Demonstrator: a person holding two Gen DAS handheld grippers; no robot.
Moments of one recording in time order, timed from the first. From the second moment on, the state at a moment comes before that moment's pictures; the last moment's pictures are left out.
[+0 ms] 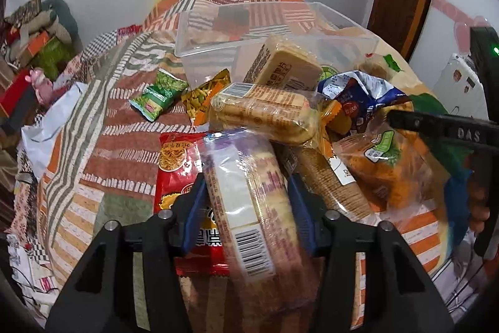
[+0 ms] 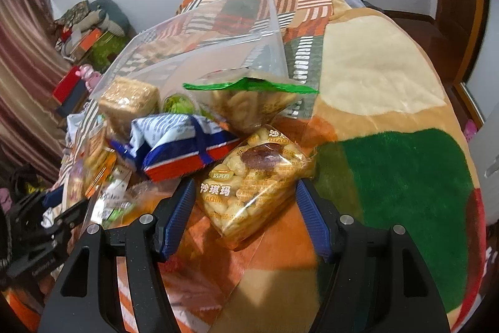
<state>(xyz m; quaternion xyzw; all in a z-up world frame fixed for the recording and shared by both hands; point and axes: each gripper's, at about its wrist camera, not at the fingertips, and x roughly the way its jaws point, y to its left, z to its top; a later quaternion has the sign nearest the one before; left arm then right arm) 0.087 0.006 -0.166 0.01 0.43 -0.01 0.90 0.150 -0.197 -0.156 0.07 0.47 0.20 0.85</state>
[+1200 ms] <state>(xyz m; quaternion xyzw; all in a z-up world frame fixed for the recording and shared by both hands) 0.099 0.052 -0.076 -0.06 0.32 0.01 0.95 0.166 -0.208 -0.164 0.04 0.48 0.15 0.86</state>
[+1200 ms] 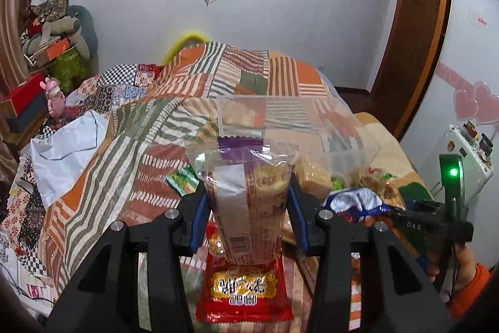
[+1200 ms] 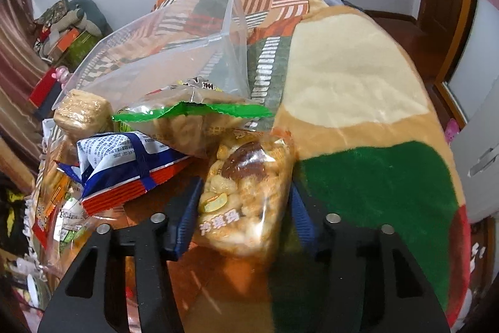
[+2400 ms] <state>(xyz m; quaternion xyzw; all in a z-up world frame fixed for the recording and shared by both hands) 0.218 0.056 -0.050 -0.08 0.31 0.00 0.95 0.217 -0.152 -0.077 0.06 0.35 0.23 0.90</state>
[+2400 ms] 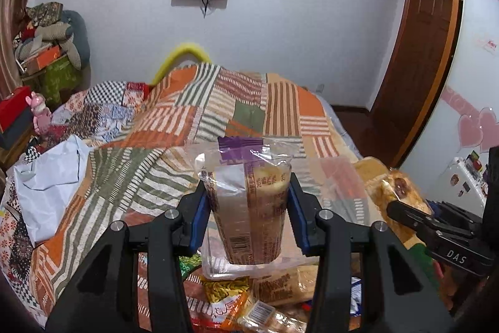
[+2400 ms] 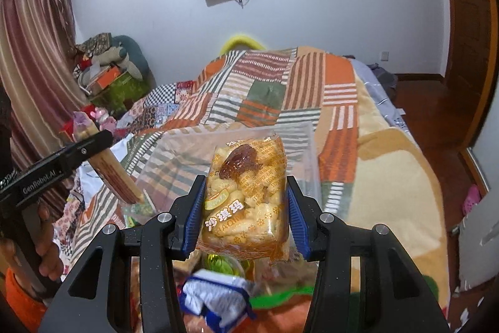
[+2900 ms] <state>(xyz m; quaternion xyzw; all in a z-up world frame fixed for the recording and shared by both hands) 0.271 0.053 -0.101 -0.06 0.39 -0.01 0.92 0.260 -0.118 -0.113 0.03 0.42 0.24 0.88</state>
